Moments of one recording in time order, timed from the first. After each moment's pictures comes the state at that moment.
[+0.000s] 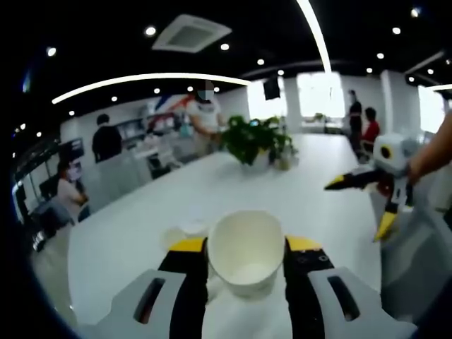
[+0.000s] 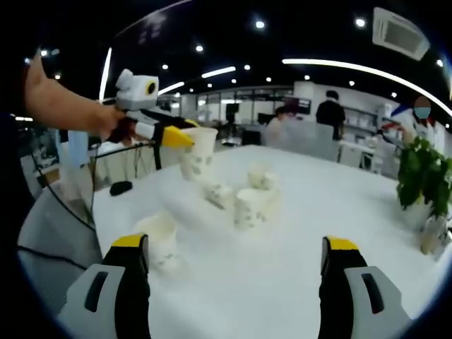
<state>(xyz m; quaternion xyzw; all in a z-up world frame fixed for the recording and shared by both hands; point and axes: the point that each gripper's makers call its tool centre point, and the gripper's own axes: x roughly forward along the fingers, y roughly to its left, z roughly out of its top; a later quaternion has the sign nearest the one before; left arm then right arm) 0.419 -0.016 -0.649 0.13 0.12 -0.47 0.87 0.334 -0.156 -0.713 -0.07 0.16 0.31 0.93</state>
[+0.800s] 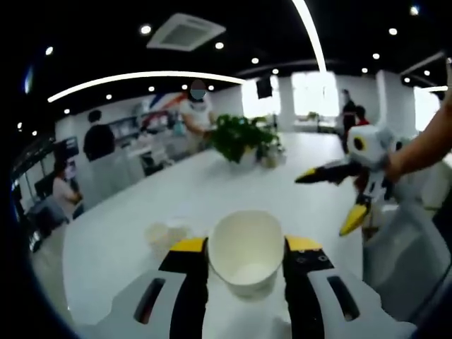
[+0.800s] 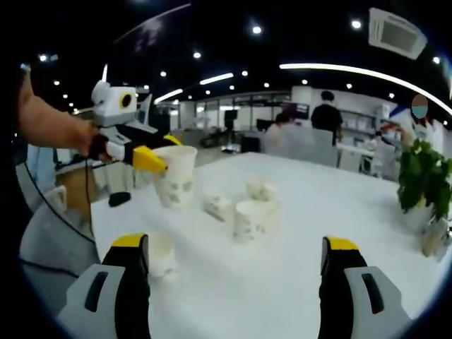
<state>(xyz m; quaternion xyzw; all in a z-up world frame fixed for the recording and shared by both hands) 0.365 -0.024 -0.657 0.13 0.13 -0.49 0.85 0.335 -0.151 -0.702 -0.05 0.14 0.31 0.94</state>
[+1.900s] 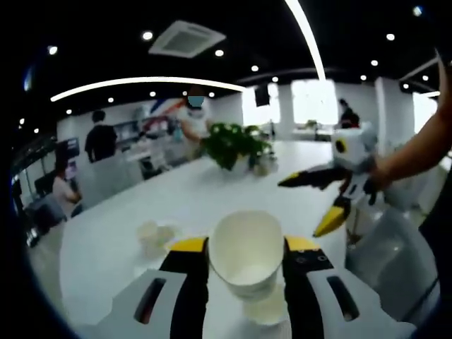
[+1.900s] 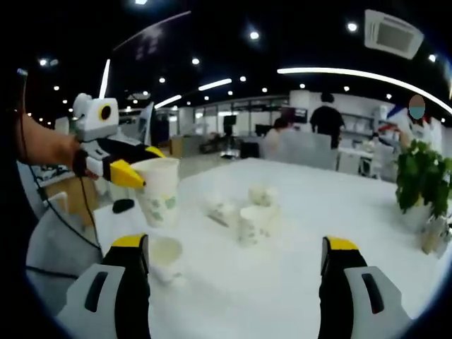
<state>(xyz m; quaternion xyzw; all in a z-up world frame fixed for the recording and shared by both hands) 0.327 -0.031 -0.648 0.10 0.11 -0.48 0.86 0.326 -0.149 -0.692 -0.04 0.13 0.31 0.94</state>
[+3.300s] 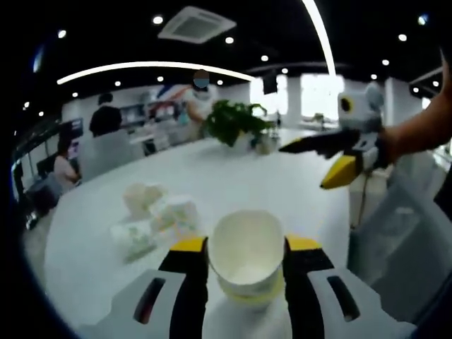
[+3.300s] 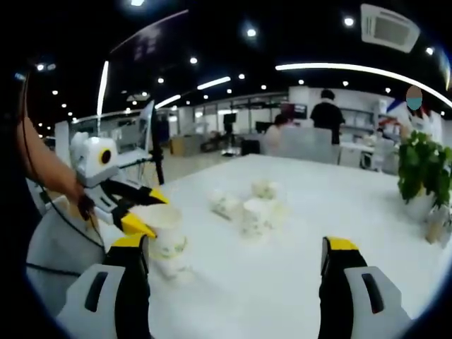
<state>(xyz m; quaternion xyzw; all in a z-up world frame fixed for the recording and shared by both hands) 0.313 -0.032 -0.735 0.10 0.15 -0.46 0.87 0.317 -0.146 -0.705 -0.03 0.14 0.31 0.94</state>
